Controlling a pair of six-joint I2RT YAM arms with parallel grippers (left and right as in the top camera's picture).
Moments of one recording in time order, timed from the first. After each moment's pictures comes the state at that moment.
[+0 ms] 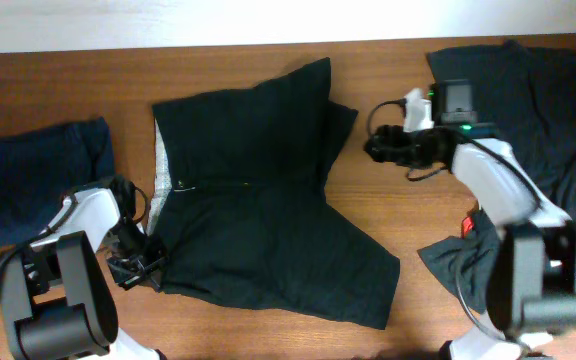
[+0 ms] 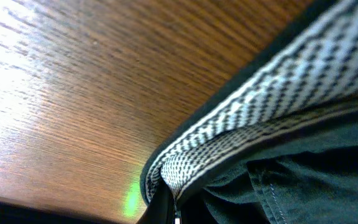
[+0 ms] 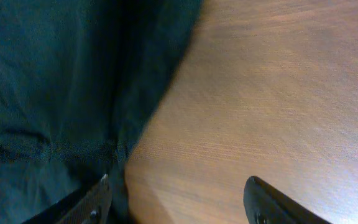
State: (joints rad) left arm 0.21 1.80 0.96 -1.11 0.05 -0.33; right arm 0.03 1.82 1.25 -0.52 -0.44 0.21
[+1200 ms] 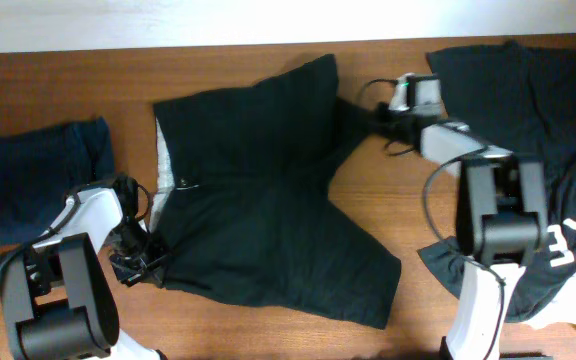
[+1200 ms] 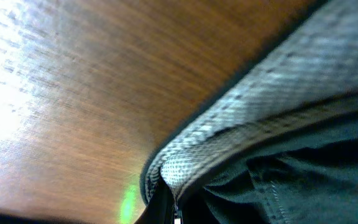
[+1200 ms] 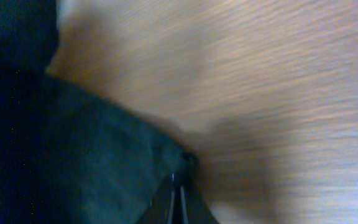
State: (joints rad) left arm 0.19 1.79 0.96 -1.08 0.06 -0.33; right arm -0.01 2.21 1.46 -0.18 -0.30 0.43
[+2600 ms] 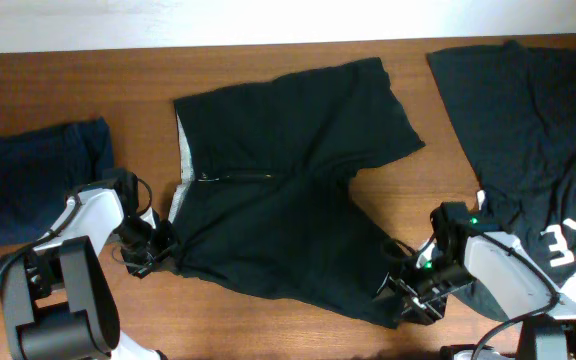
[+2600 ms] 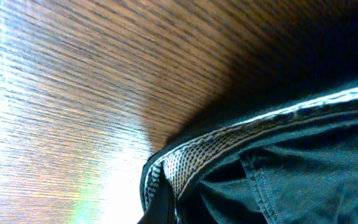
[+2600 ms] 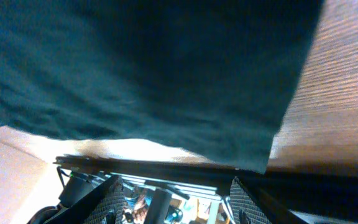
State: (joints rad) left arm 0.19 1.77 0.96 -1.00 0.24 -0.32; right arm -0.01 1.41 0.61 -1.08 -0.61 0.52
